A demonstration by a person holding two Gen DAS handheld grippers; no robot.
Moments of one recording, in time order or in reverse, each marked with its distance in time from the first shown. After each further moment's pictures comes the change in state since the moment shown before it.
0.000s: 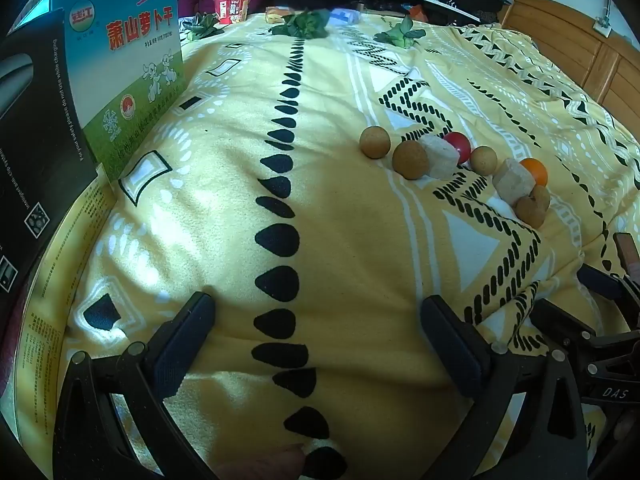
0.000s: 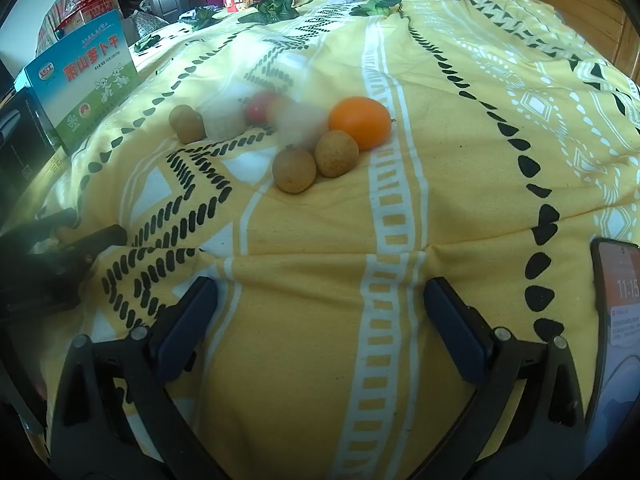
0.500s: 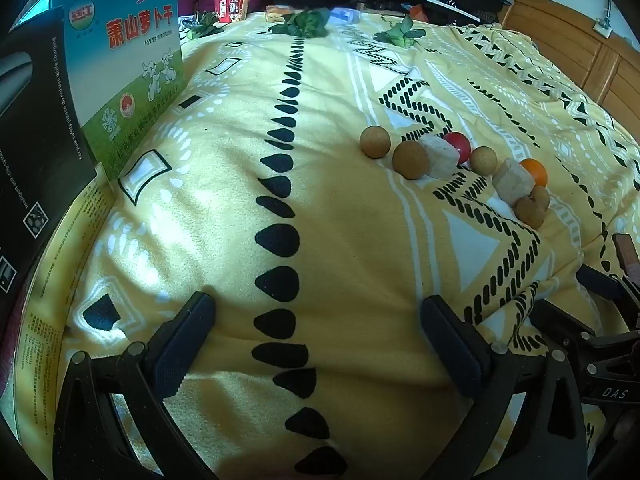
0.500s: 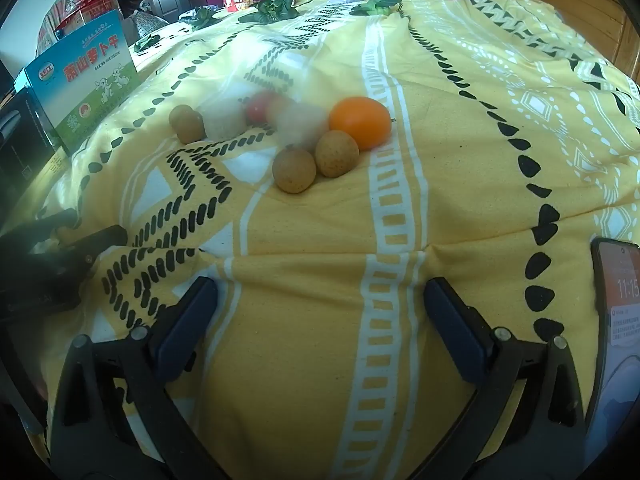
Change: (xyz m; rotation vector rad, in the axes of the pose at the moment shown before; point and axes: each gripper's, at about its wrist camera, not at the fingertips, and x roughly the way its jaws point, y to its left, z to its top) left arm -0.003 -0.003 0.000 -0.003 0.000 -0.005; right arm 0.001 0.000 -0.001 -0.001 0.001 -0.002
